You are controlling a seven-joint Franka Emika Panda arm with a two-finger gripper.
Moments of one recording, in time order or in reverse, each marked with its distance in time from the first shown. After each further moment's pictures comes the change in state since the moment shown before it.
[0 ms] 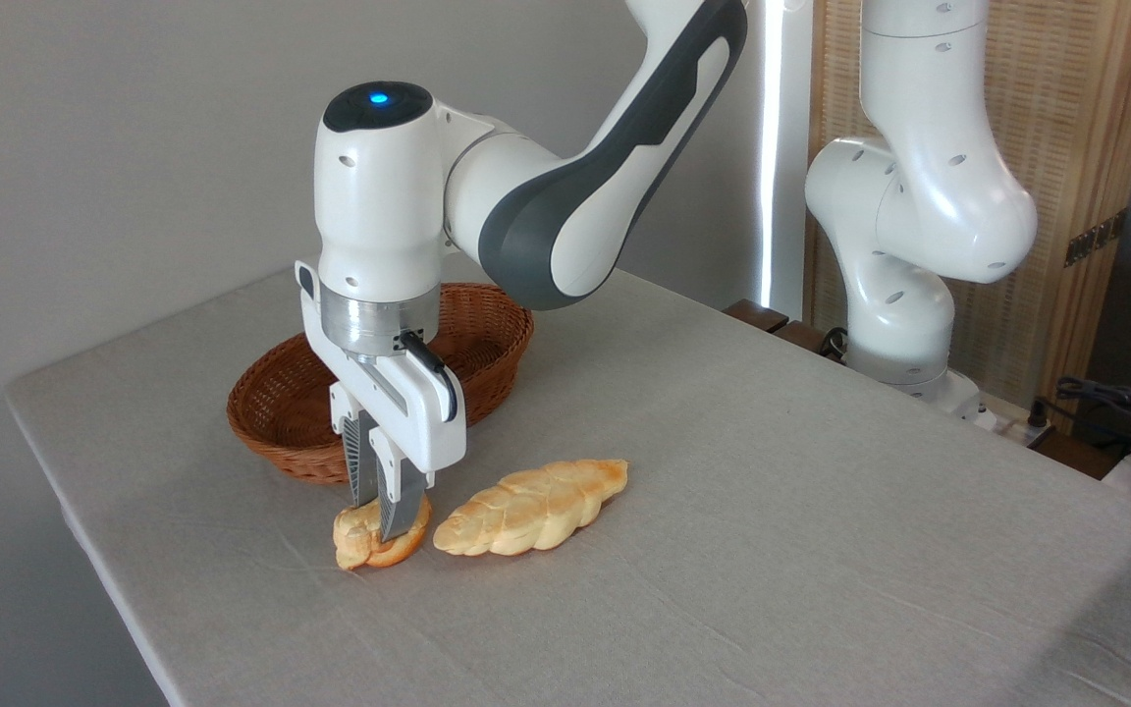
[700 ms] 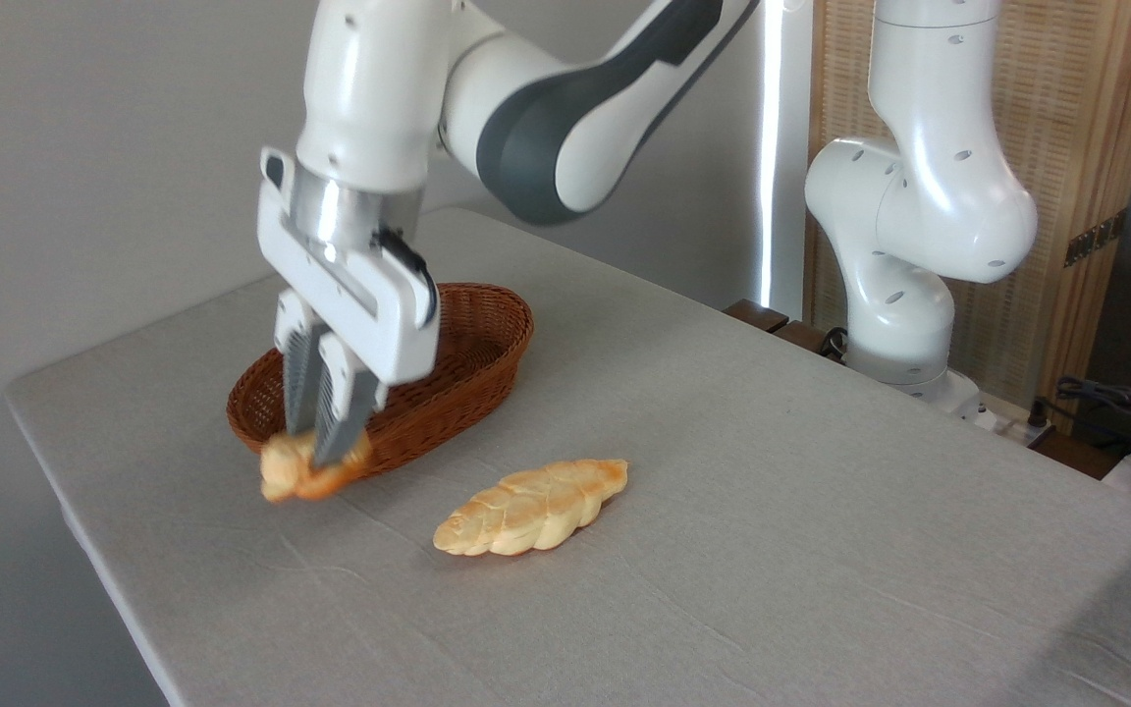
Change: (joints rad) arm 0.003 -0.096 -0.006 0.069 -0.055 0.006 -0.036
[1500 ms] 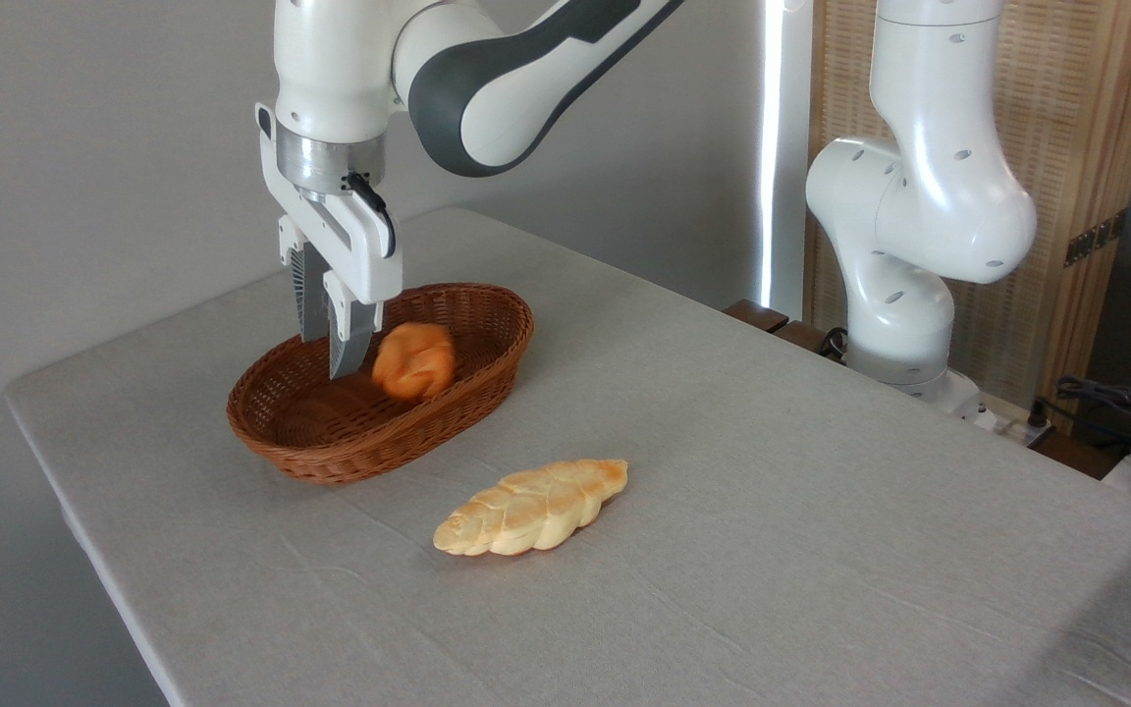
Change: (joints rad) arm -0.016 -0.008 -0.217 -0.010 -0.031 -0.105 -0.163
